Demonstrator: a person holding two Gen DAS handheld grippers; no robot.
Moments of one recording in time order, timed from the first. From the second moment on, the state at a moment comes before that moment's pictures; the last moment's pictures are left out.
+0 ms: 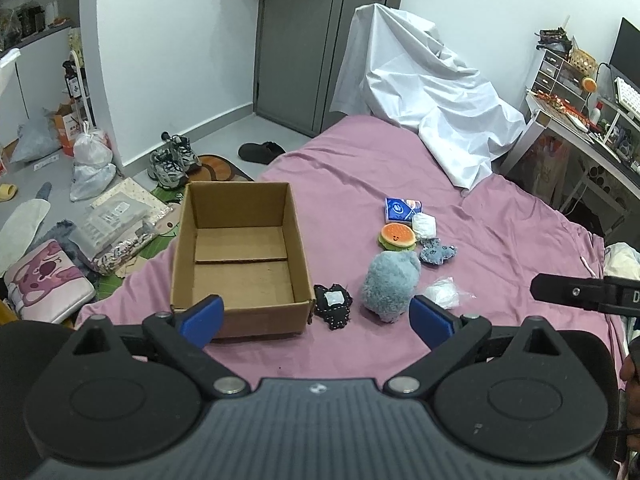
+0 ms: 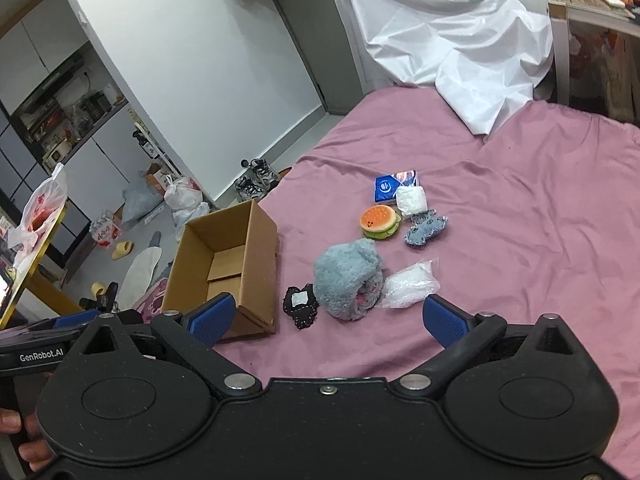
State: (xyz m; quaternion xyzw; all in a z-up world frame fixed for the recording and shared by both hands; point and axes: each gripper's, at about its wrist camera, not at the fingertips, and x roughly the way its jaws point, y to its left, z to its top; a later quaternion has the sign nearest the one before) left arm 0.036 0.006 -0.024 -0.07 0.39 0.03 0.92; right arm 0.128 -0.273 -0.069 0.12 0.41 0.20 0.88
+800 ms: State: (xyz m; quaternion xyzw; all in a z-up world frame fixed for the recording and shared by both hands) left arm 0.093 -0.007 -0.060 -0.09 0.44 0.00 0.90; right arm 0.177 -0.277 -0.108 0.16 0.47 0.20 0.84
